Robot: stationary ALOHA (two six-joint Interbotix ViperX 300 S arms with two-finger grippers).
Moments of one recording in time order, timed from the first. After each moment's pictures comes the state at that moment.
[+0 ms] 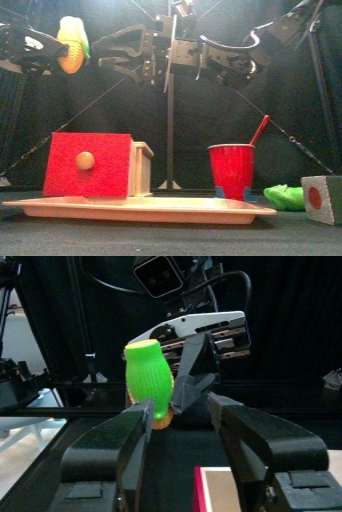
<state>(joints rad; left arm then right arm) -0.03 -0.60 1.26 0.47 -0.61 -0.02 0.02 0.29 0.44 -0.06 -0.93 0.03</state>
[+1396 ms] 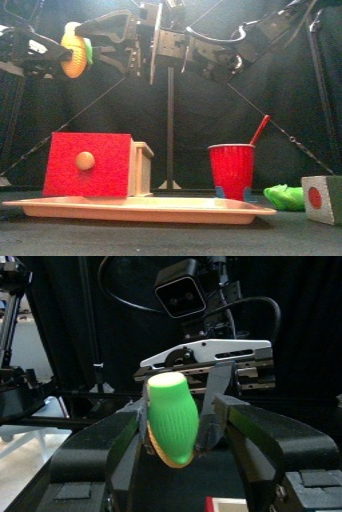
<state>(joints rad) -0.01 -0.59 1.26 0.44 -0.61 -0.02 0.03 0.33 0.35 -0.10 -0.90 0.04</state>
